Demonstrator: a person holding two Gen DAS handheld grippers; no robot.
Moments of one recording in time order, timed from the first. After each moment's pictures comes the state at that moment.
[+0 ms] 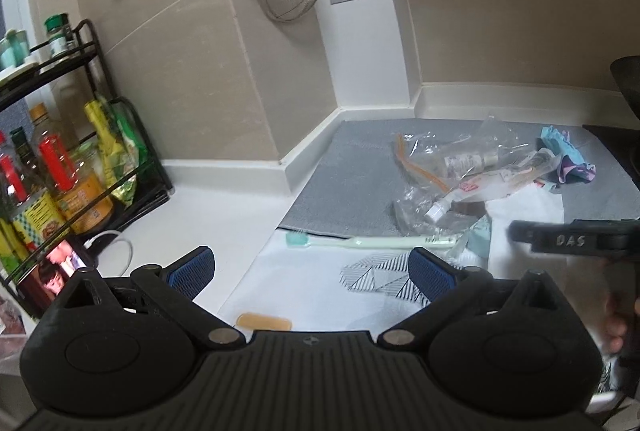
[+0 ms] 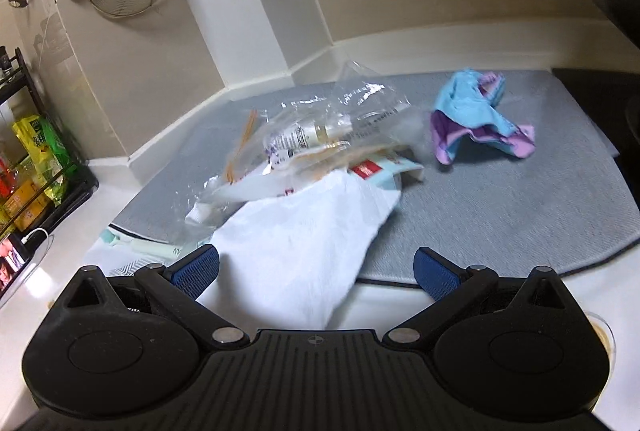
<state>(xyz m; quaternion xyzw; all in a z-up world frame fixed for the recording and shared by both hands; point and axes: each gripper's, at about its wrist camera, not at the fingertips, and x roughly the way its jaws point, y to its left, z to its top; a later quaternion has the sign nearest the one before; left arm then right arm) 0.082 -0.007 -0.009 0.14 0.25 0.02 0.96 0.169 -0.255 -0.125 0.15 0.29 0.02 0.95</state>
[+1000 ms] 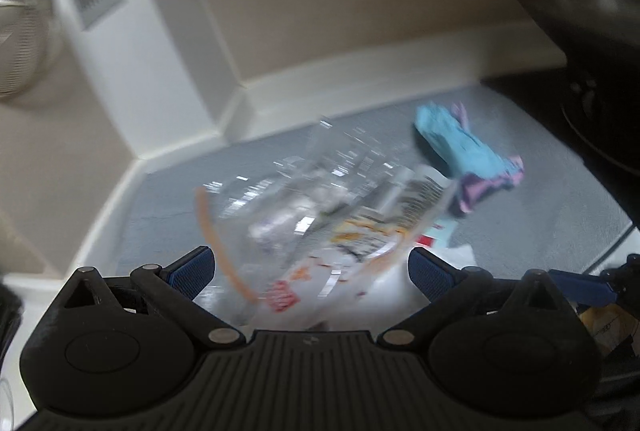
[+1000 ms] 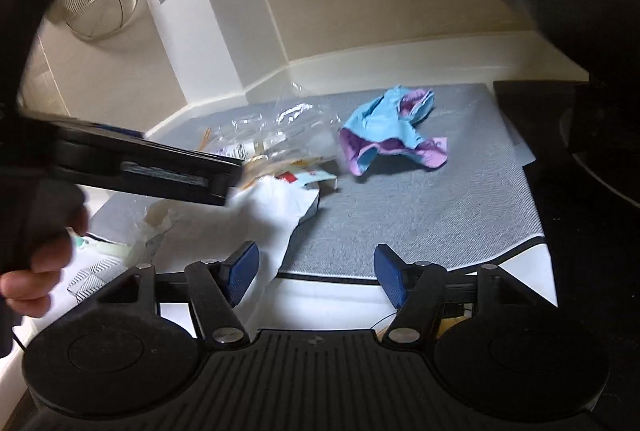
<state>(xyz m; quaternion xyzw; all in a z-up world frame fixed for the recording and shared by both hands) 0.230 -0.173 -0.063 0.25 0.29 -0.18 0.91 0.141 -0.300 -0.125 0.15 0.27 -0.02 0.95</state>
